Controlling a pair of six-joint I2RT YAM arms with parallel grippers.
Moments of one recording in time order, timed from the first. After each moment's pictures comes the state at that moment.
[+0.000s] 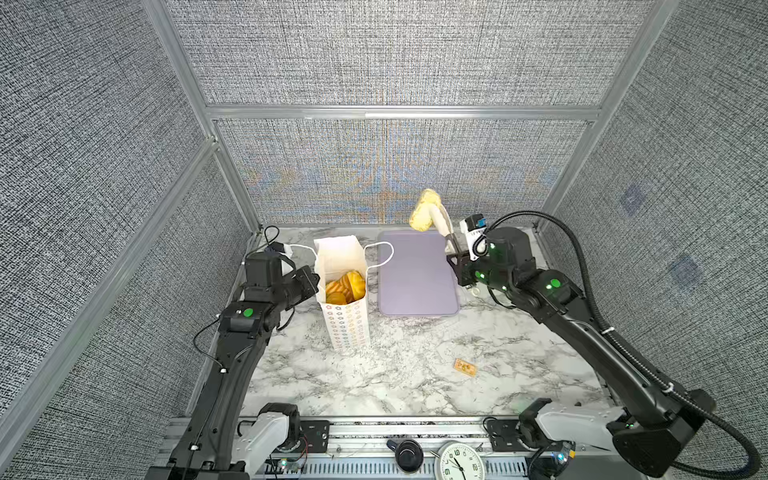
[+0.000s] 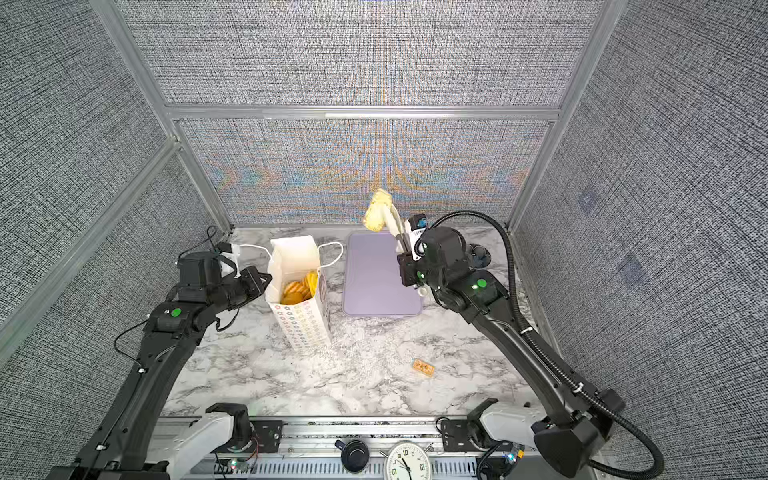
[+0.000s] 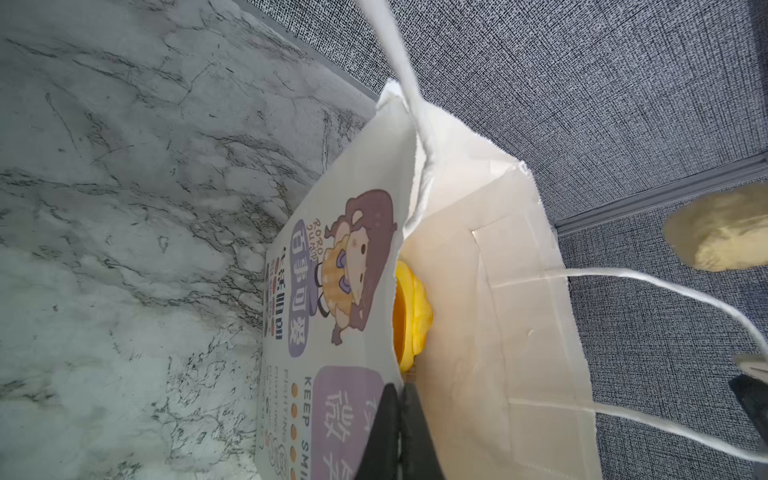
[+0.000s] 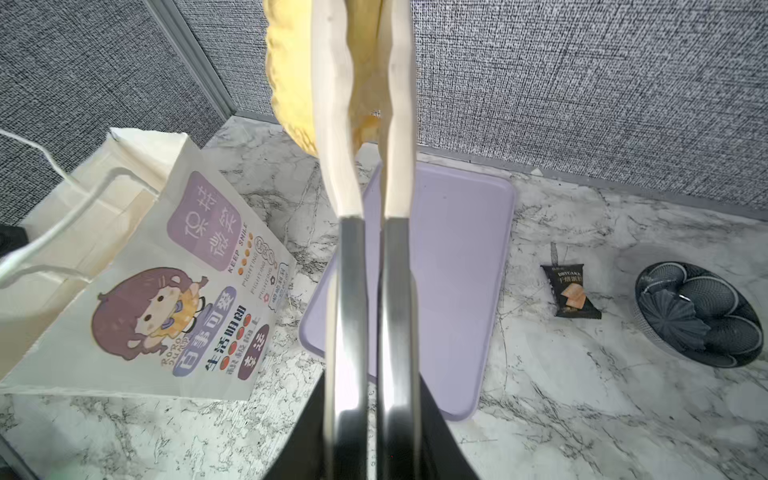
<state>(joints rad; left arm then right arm) -0.12 1.00 1.06 -0.67 0.31 -0.60 0.58 1.24 1.37 -0.64 0.08 0.19</state>
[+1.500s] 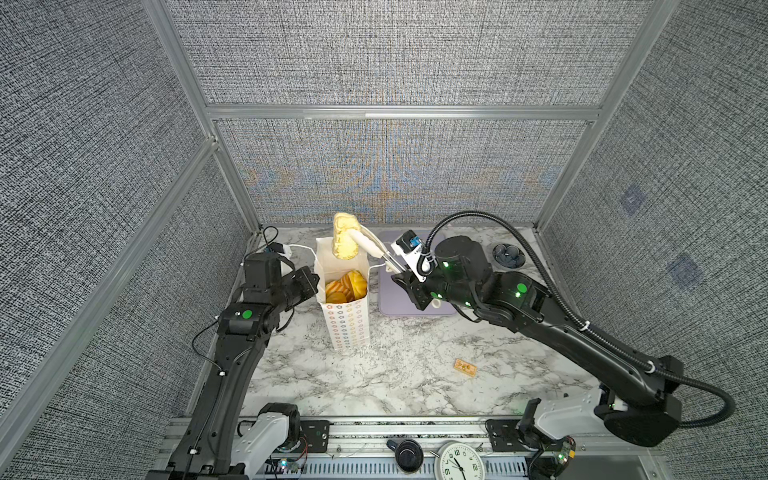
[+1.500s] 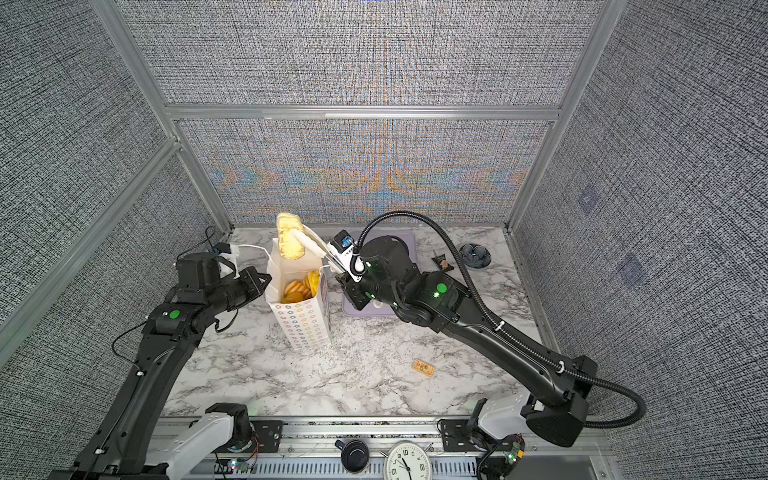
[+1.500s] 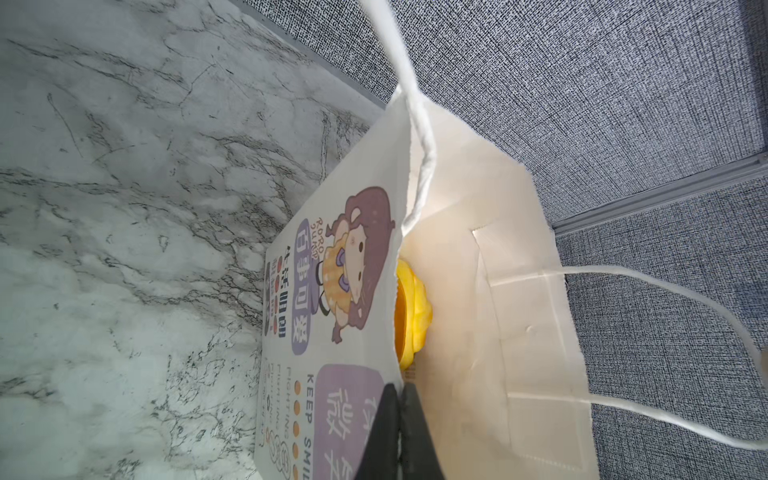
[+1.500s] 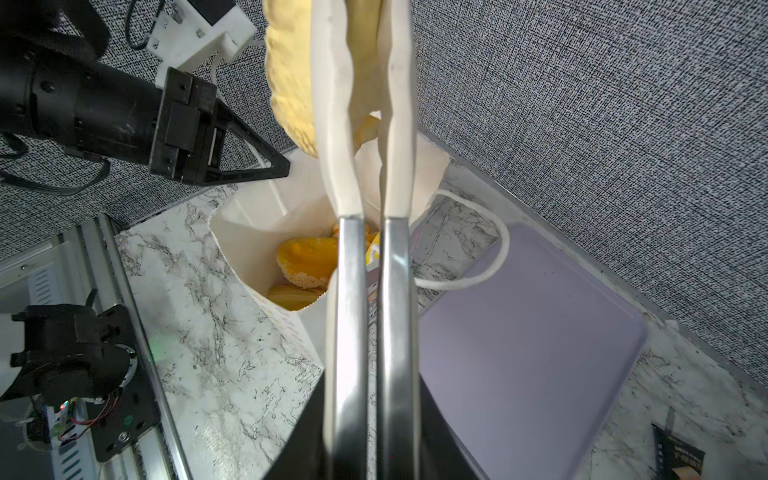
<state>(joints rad) -0.12 0.99 1.06 -0.68 0.31 -0.60 0.97 1.39 1.60 -0.69 0.11 -0.01</state>
